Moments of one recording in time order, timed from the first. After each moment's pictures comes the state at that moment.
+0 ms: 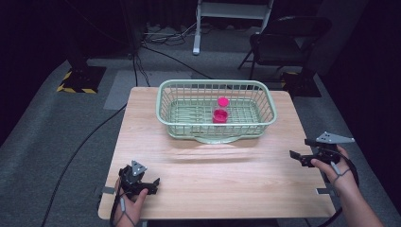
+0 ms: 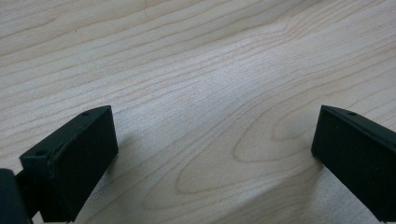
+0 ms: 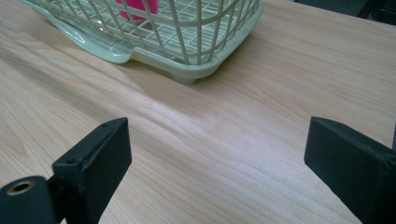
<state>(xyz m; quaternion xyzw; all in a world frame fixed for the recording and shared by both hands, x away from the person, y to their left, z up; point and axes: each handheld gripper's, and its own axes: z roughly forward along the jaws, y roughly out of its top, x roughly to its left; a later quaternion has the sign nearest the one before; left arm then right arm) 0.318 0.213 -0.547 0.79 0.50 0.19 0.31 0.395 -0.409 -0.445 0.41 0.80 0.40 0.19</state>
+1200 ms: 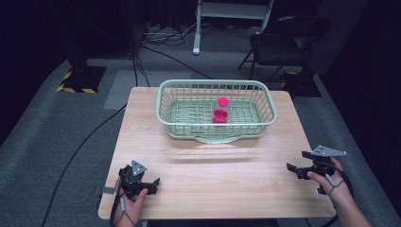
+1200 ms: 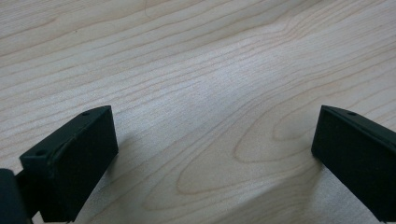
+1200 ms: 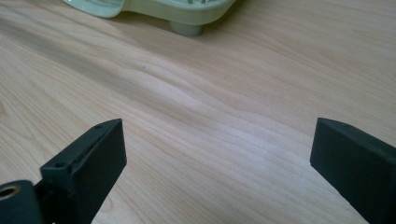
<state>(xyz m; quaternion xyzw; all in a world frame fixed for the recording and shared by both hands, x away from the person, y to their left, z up) 0.318 0.213 -0.547 0.79 0.50 0.19 0.31 0.376 -0.412 -0.494 0.43 0.80 0.39 0.17</state>
